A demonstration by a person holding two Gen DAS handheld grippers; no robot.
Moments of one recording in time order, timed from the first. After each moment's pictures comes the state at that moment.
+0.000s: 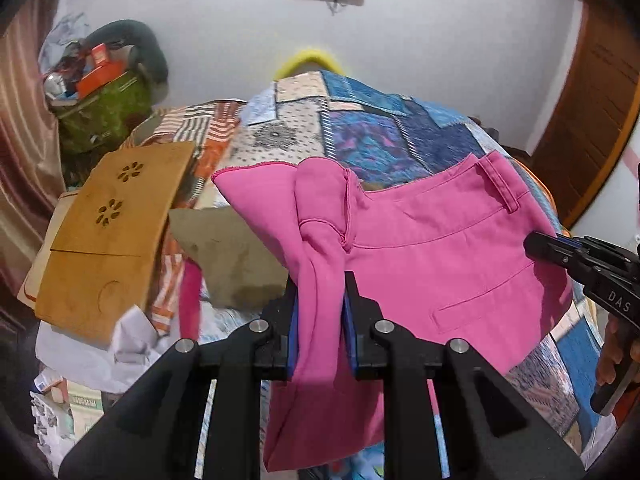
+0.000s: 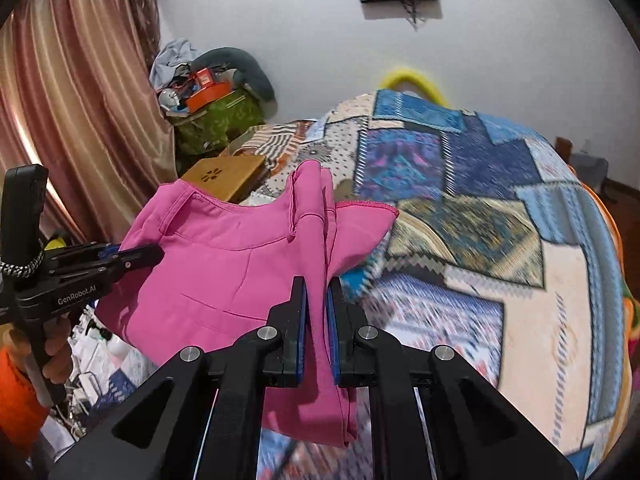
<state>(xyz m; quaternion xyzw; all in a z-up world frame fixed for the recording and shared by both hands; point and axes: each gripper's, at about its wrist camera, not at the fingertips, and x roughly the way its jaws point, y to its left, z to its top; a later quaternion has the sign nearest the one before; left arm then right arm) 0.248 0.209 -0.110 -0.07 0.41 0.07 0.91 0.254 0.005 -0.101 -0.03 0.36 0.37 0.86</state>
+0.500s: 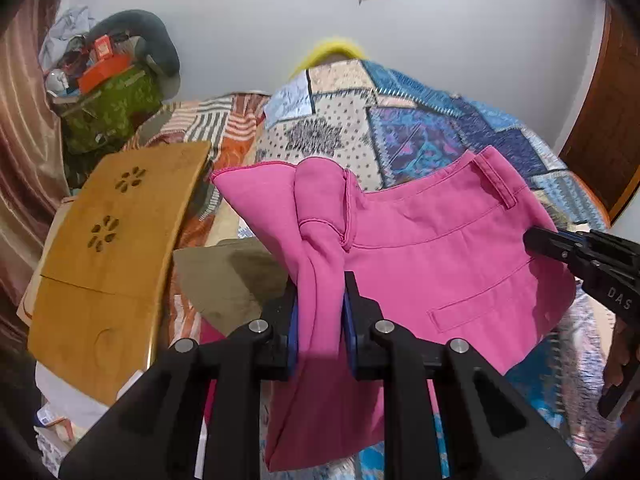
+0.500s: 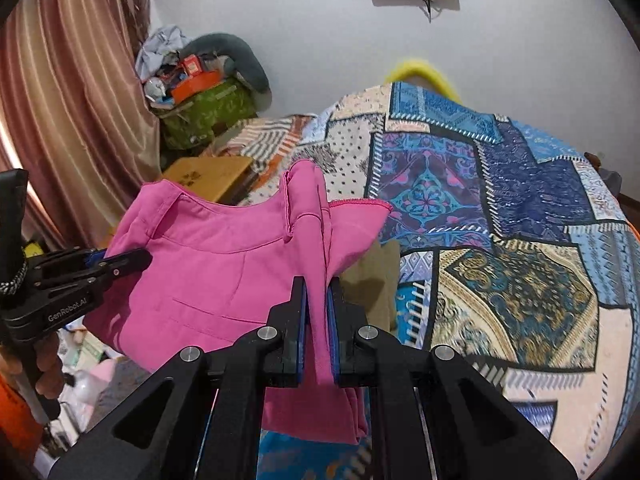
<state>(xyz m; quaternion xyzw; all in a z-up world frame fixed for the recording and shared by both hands) 0.344 0.281 -0.174 -0.06 0.42 0.09 0.90 0.345 0.095 -0.141 -0.05 0.37 0.36 0.86</state>
